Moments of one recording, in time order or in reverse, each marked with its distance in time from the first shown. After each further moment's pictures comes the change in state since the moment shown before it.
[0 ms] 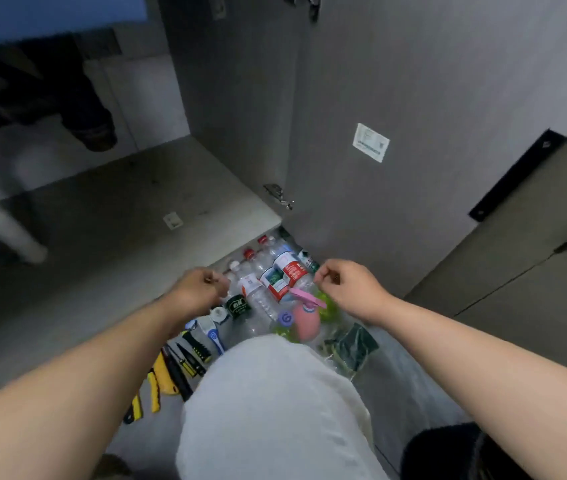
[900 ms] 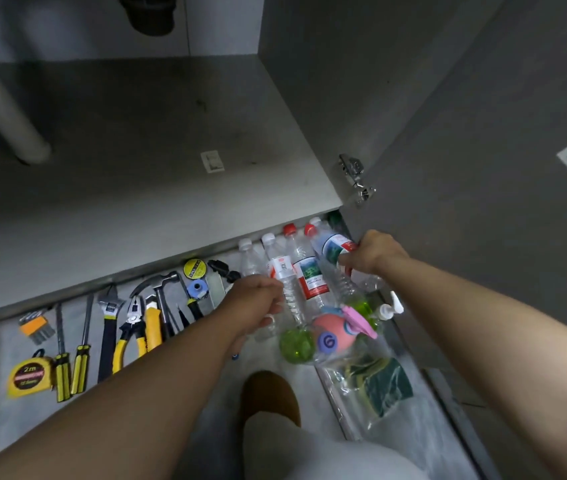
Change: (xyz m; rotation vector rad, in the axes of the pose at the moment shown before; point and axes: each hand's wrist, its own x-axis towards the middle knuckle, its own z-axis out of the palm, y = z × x) left_hand 0.086 -0.062 0.053 -0.648 -0.091 -0.305; right_hand 0.195 -0.006 0.068 -0.565 -0.178 0.372
